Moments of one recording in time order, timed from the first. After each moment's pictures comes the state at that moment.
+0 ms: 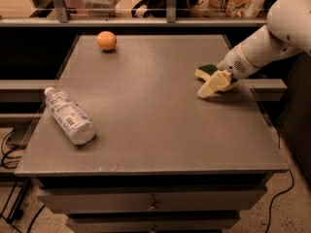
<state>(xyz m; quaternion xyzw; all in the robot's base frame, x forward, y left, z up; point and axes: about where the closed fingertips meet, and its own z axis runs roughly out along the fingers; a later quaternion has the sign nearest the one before) 0.648 -0.169 0.833 -0.46 0.83 0.14 0.27</state>
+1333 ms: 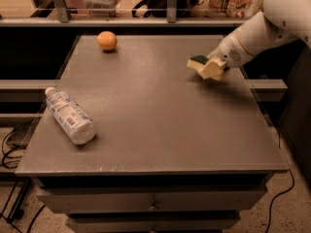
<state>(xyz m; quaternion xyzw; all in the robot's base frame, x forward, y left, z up) 0.660 -0.146 0.867 -0.50 0.80 0.14 0.30</state>
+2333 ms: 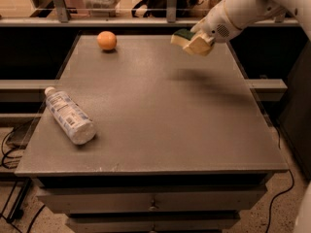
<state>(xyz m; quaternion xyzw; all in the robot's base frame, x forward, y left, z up) 0.681 -0.097 0.932 -0.56 0.74 0.13 0.35</state>
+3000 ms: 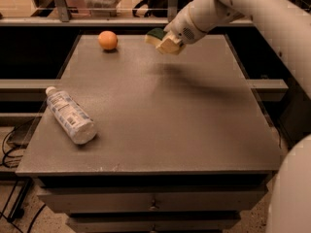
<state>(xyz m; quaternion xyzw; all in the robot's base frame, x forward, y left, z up) 0.710 -0.022 0.920 -0.57 0.72 0.12 0.37</state>
